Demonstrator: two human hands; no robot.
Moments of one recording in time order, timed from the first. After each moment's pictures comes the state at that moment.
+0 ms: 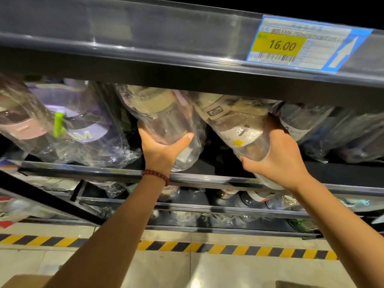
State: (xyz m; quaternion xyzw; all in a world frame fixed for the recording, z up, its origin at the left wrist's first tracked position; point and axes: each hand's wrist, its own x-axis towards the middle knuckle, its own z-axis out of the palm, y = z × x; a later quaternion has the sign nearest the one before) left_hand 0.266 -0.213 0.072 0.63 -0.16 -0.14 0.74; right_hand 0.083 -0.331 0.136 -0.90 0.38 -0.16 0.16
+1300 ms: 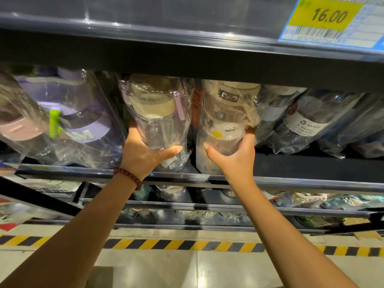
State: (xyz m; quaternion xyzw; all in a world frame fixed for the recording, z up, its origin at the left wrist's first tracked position) left_hand 0.318 -0.178 0.061 0.76 -0.24 -0.17 0.57; right_hand 0.162 -0.290 0.059 -0.70 0.38 -0.39 0.46
